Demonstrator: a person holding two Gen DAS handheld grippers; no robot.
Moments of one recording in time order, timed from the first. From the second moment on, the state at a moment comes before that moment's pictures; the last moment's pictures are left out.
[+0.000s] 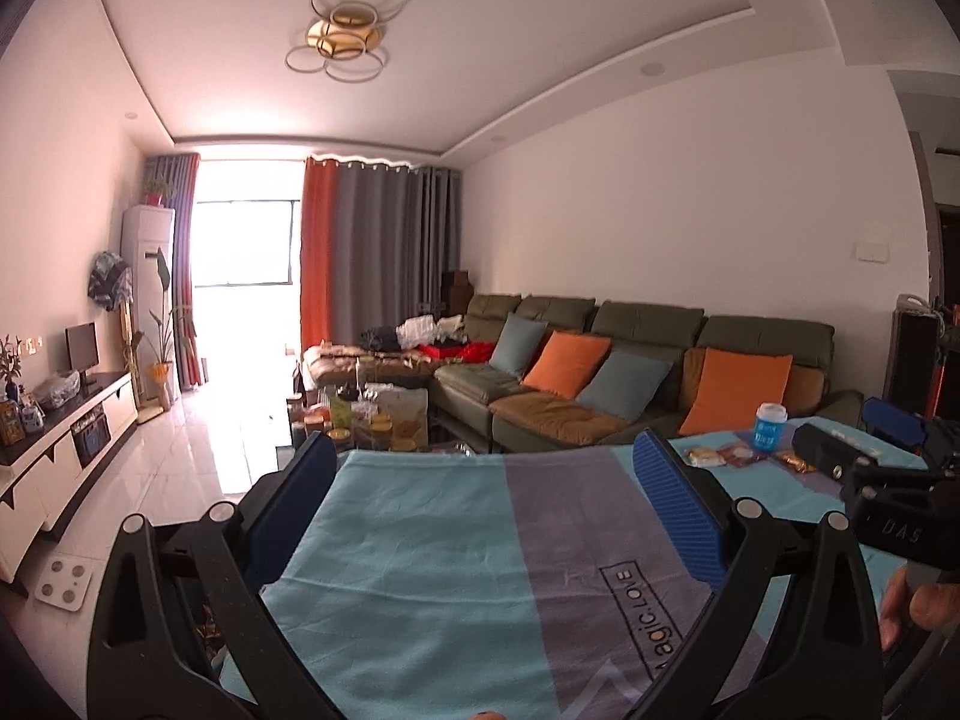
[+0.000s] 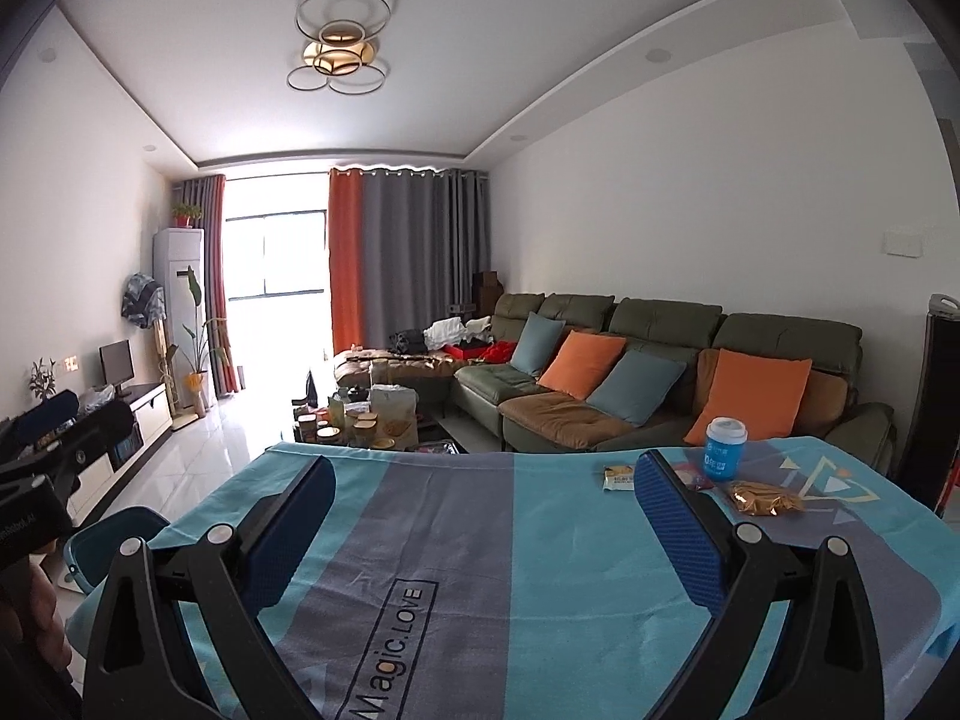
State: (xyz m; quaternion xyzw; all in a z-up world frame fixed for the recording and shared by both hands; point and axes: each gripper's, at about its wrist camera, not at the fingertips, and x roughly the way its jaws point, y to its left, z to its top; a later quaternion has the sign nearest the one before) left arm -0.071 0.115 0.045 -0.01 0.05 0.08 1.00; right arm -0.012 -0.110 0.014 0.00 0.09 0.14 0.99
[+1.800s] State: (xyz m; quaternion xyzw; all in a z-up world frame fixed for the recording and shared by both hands) left arm -0.086 0.102 0.032 -0.01 0.06 0.04 1.00; right arm -0.039 -0.099 0.015 0.01 0.07 0.11 0.99
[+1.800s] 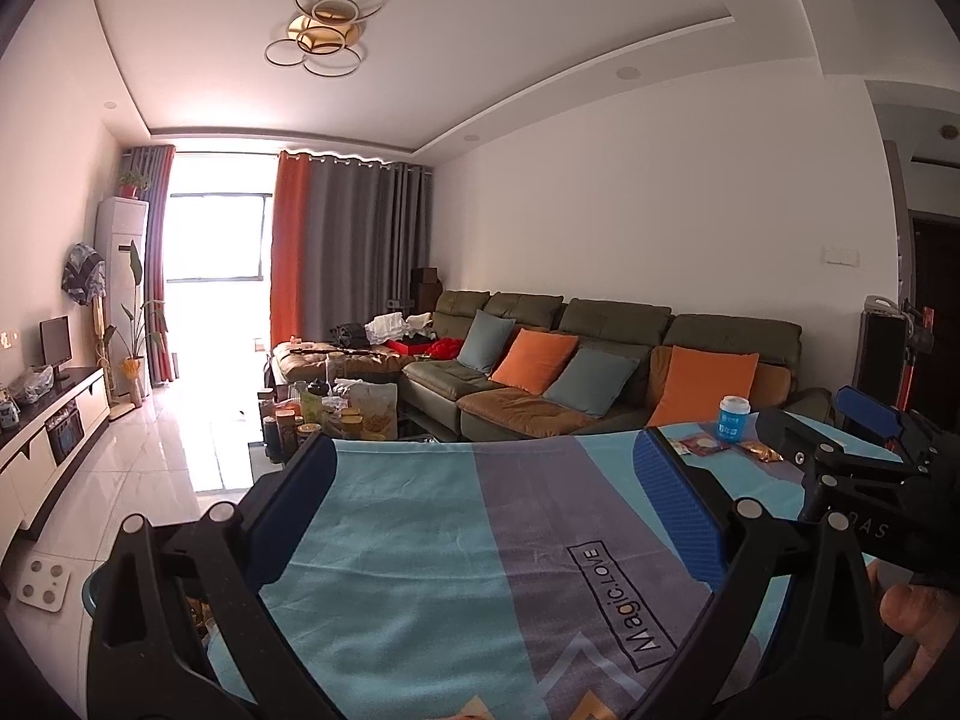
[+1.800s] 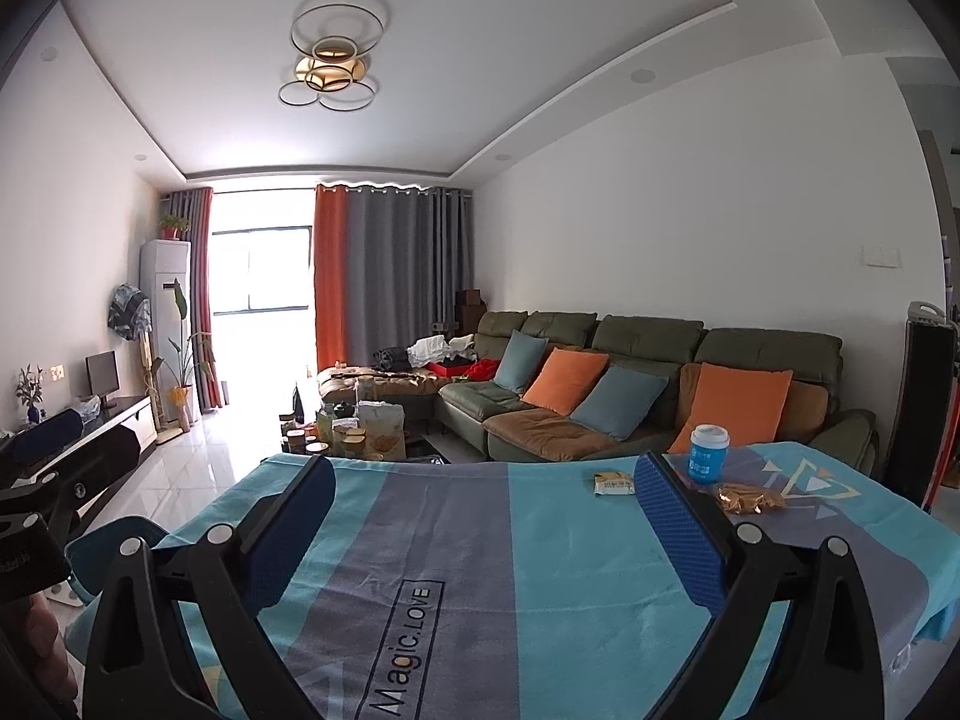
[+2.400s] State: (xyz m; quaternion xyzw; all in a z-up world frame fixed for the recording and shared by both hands) left arm -0.073 0.102 0.025 -0.02 0.07 0.05 1.00; right arm -0.027 -0.108 0.011 0.02 0.09 0.10 0.99
